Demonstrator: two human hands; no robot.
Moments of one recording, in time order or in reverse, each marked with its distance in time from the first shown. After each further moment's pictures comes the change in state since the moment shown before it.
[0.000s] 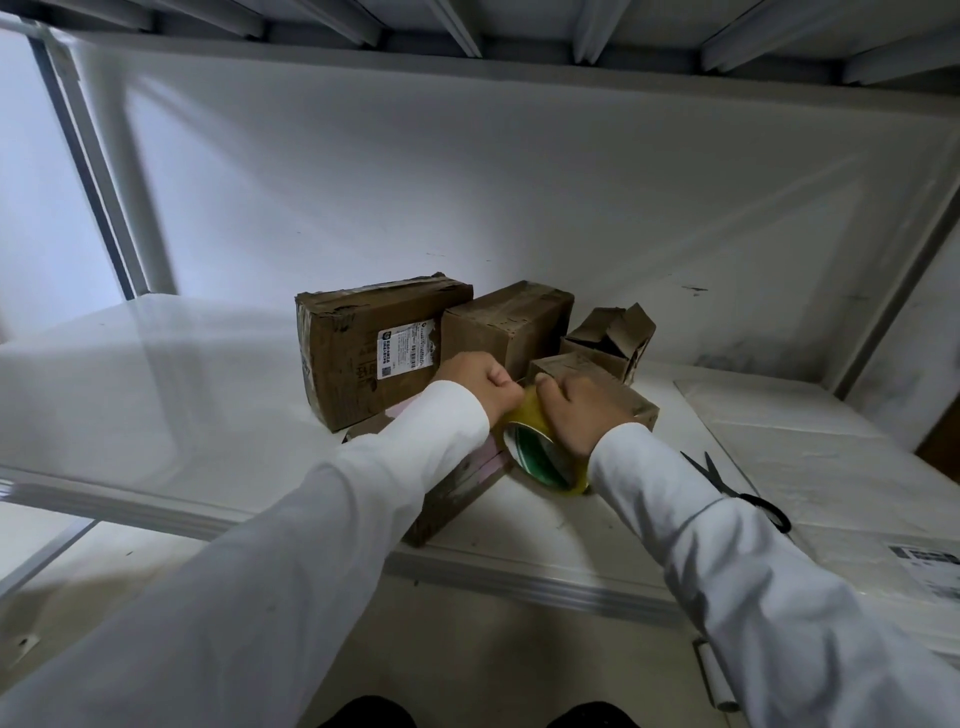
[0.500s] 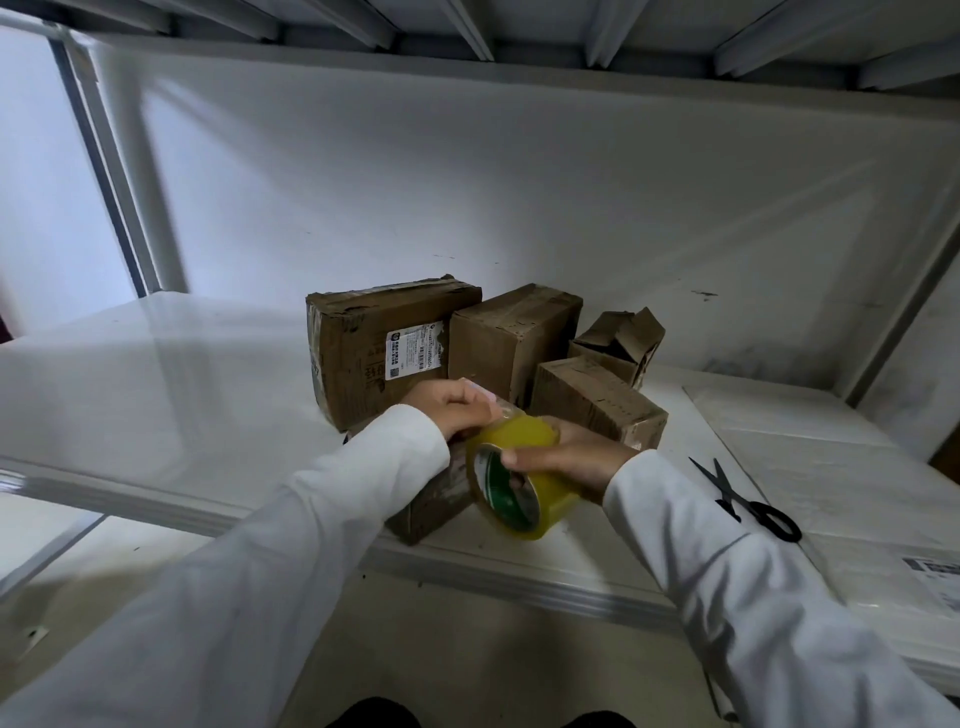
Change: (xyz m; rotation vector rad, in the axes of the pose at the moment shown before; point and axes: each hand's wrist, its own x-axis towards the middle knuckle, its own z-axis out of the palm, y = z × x) left_hand -0.005 -0.048 -0.006 -0.460 -0.074 -0.044; right_hand -0.018 0.000 0.006 0.788 -0.648 0.061
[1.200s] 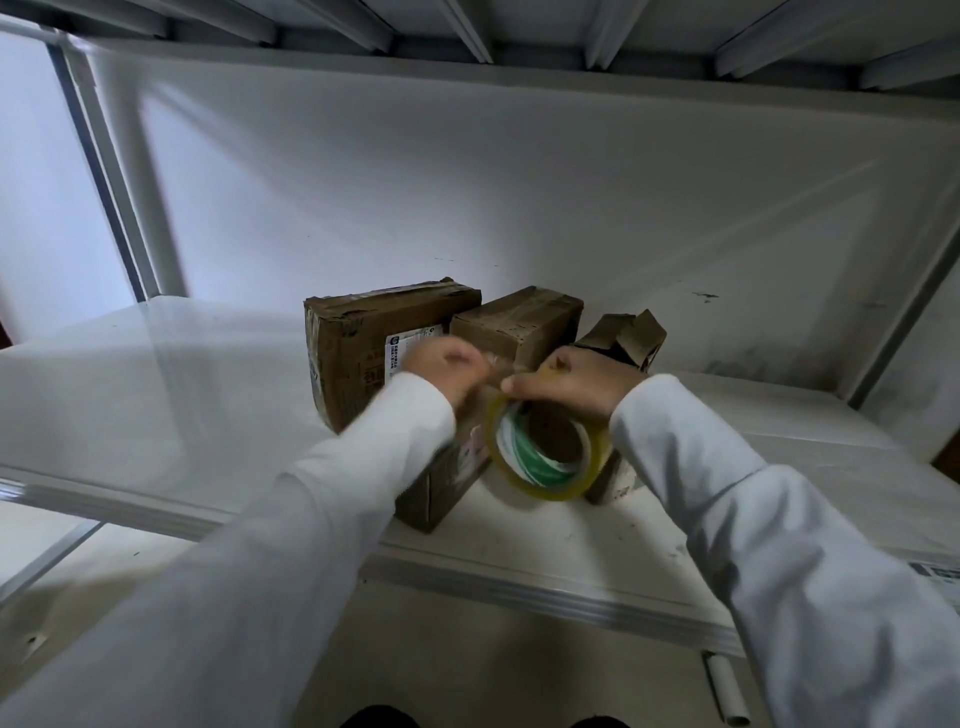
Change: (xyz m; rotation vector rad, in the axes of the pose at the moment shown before) left_hand 0.012 0.030 -0.007 0.063 0.283 0.090; right_hand 0.007 -0.049 -0.024 -0.579 0.328 -0.020
